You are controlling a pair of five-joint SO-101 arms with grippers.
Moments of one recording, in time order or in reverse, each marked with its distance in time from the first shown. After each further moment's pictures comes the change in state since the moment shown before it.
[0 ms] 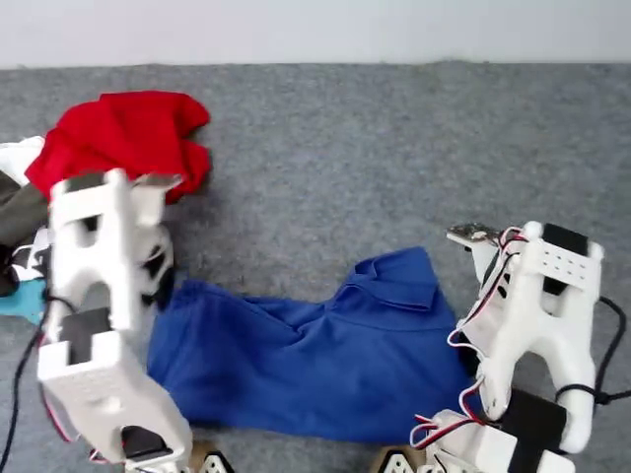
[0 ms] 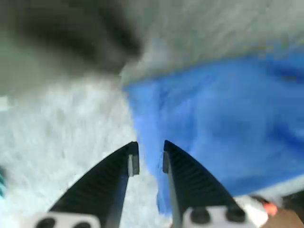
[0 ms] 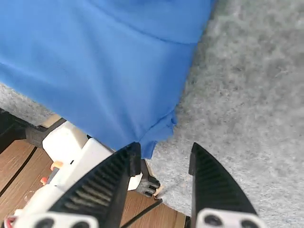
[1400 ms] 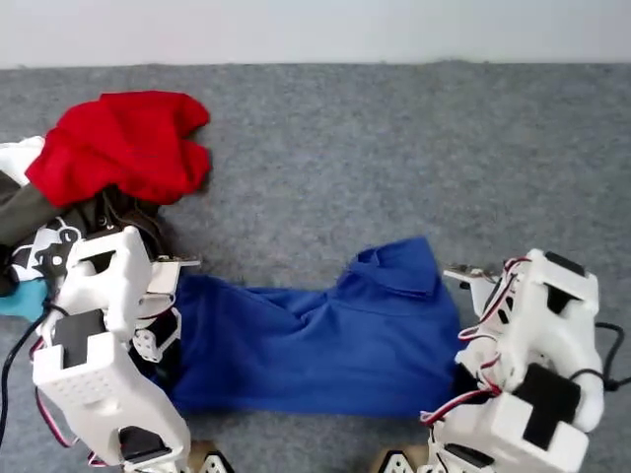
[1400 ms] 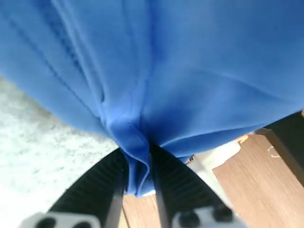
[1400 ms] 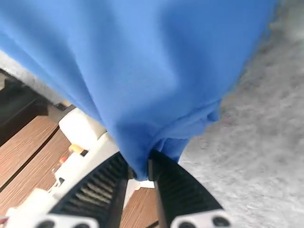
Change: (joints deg) left arm -5.4 0.0 27.2 0.2 -5.2; right arm 5.8 8.3 9.8 -3.1 6.2
